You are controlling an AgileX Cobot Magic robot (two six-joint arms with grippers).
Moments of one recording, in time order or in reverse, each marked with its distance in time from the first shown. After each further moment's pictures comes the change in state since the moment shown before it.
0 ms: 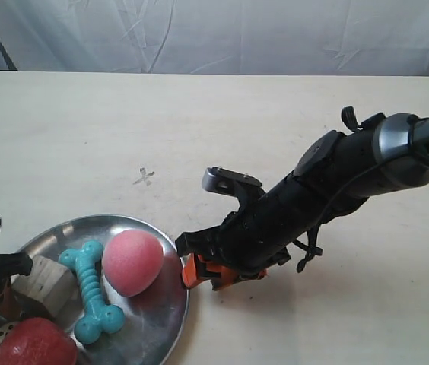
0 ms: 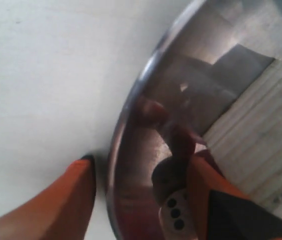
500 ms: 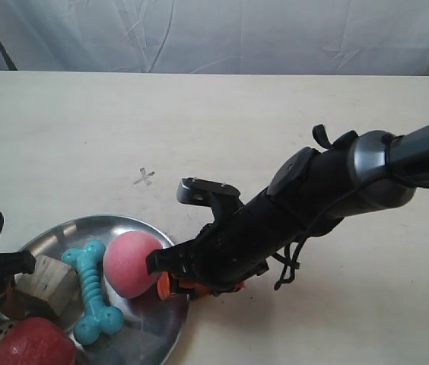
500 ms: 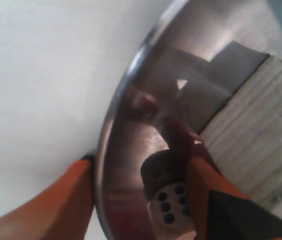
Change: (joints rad) left arm 0.000 0.014 -0.004 -0.035 0.005 0.023; right arm 0.126 0.000 0.000 0.090 -0.107 -0.010
